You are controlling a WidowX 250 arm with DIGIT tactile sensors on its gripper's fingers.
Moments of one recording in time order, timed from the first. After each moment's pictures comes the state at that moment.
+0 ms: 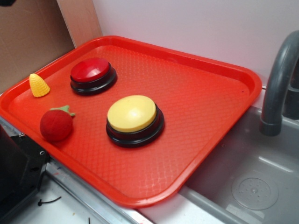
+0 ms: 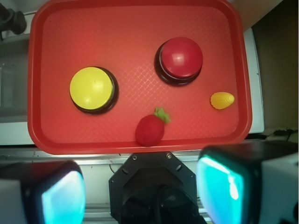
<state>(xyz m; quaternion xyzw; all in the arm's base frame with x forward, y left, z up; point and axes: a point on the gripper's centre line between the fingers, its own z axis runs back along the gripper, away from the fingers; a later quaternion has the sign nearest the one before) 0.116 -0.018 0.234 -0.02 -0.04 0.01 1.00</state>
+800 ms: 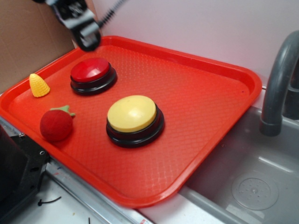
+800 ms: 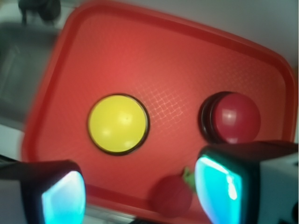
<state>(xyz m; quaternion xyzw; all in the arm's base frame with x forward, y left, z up) 0.191 -0.091 0.146 0.03 -0.03 -0.21 0.98</state>
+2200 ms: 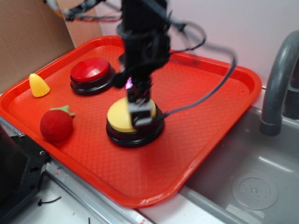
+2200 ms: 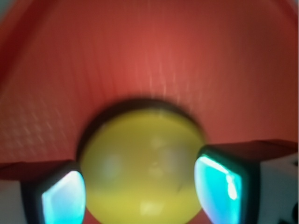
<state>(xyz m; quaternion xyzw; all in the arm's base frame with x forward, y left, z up) 0.193 -0.100 0.053 0.04 0.04 -0.29 0.95</state>
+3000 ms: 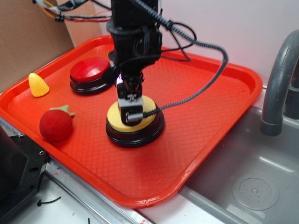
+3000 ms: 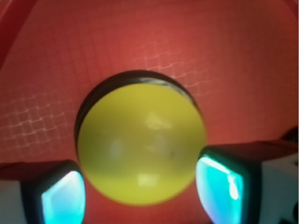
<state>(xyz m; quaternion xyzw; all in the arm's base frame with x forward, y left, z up) 0.199 -0.106 0.085 0.05 0.06 -0.29 0.95</state>
